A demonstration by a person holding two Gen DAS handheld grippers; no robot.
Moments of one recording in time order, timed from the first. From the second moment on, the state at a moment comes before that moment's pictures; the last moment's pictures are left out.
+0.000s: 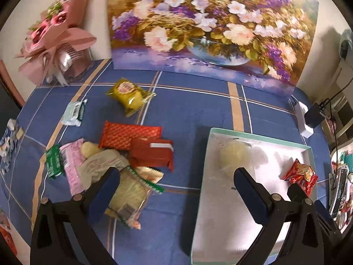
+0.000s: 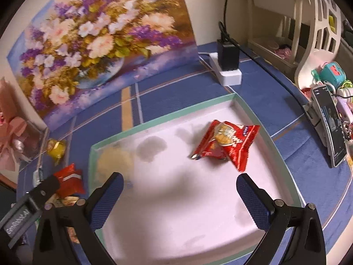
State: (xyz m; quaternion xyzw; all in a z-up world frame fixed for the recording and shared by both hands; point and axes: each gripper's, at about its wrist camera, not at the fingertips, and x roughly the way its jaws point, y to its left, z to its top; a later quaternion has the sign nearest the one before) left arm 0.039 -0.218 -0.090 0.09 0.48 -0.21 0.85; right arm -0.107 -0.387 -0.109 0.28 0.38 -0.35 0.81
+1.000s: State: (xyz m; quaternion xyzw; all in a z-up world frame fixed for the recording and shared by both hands) left arm 0.071 -0.049 -0.077 0.05 0.49 -0.01 0.87; right arm -0.067 -0.260 -0.079 0.24 0.39 -0.25 0.85
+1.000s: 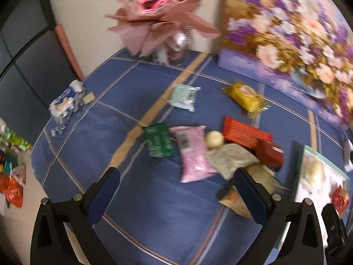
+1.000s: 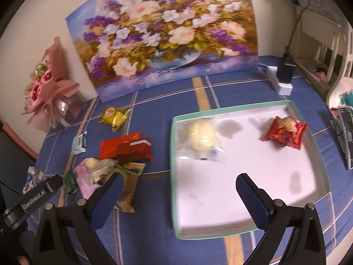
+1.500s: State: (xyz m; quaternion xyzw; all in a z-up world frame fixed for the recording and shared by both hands) left arm 0.108 0.002 -0.101 -0.01 0.54 0.03 0.84; right arm -0.012 -0.223 -0.108 0.27 0.43 -0.19 0.84
